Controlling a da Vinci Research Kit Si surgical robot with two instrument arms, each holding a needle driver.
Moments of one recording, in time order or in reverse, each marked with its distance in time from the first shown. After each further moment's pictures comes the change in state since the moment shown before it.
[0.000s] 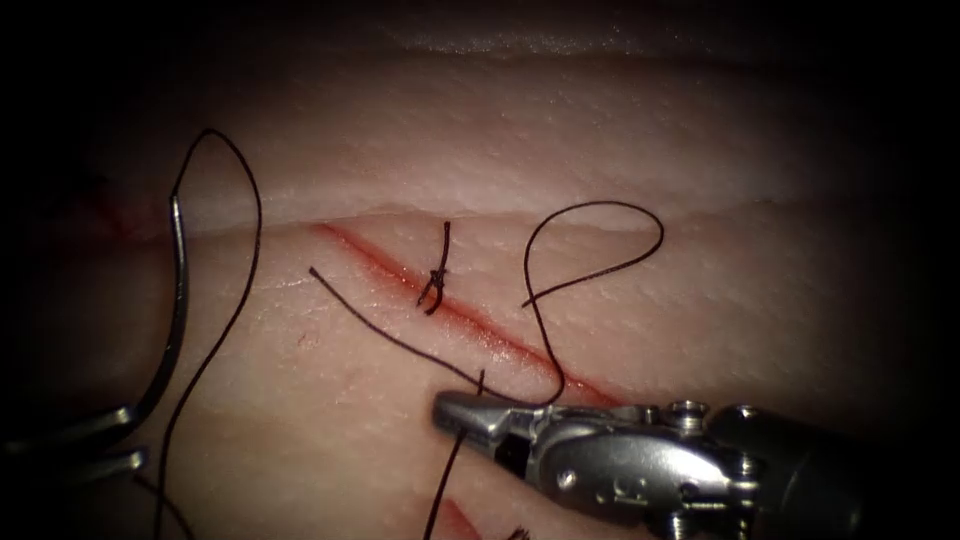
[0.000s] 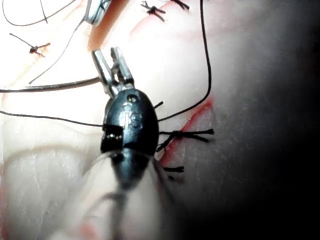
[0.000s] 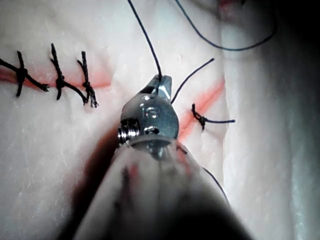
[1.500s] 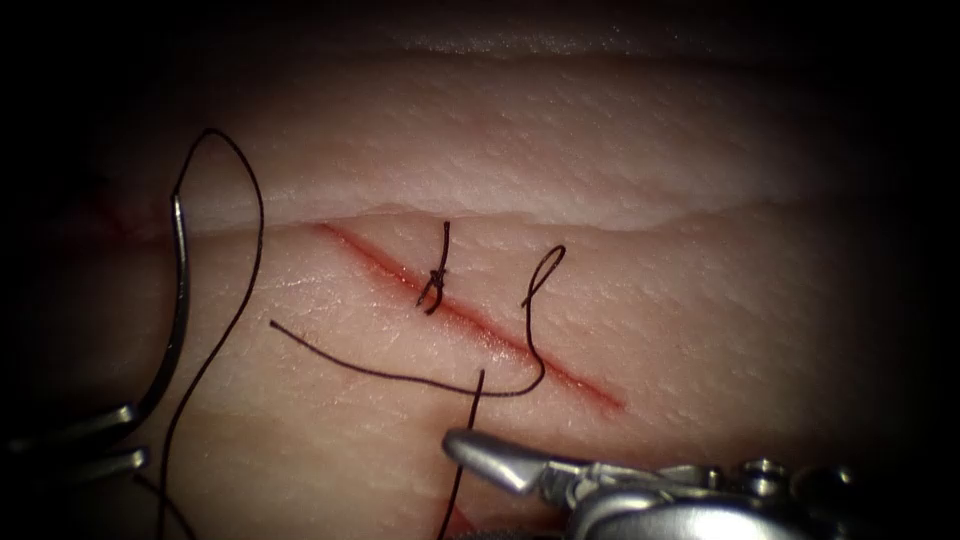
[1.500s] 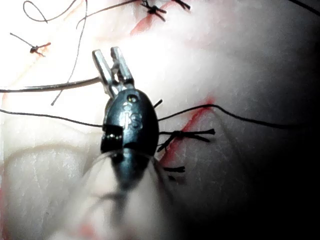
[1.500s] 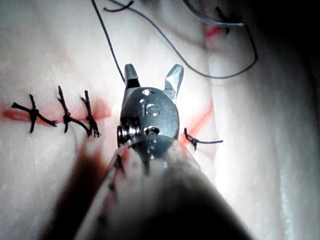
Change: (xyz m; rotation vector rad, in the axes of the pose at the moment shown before) right arm 0.006 0.003 -0.003 0.007 0.071 0.064; left arm 0.000 0.000 0.000 0.002 0.000 0.002
